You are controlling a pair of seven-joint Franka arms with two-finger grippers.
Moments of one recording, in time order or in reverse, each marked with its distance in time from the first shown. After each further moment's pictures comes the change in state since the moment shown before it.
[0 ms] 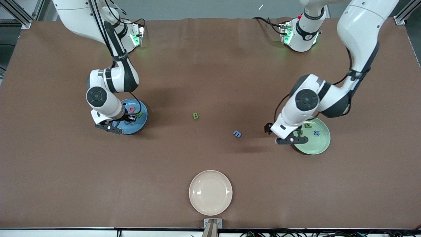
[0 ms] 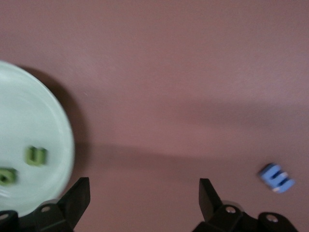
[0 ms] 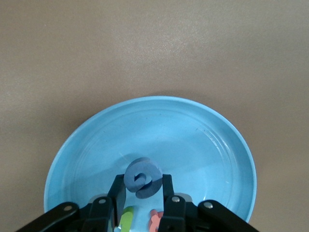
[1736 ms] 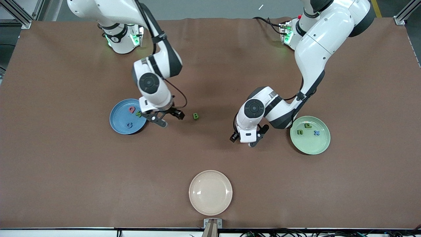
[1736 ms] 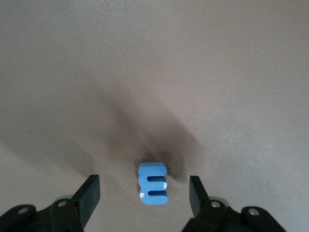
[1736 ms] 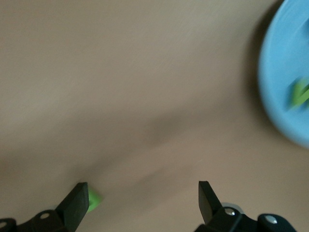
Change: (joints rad) left arm -0.306 0.280 0.095 0.243 0.001 0.044 -0.841; right arm 0.345 0.086 0.038 0.248 0.209 -0.084 0.513
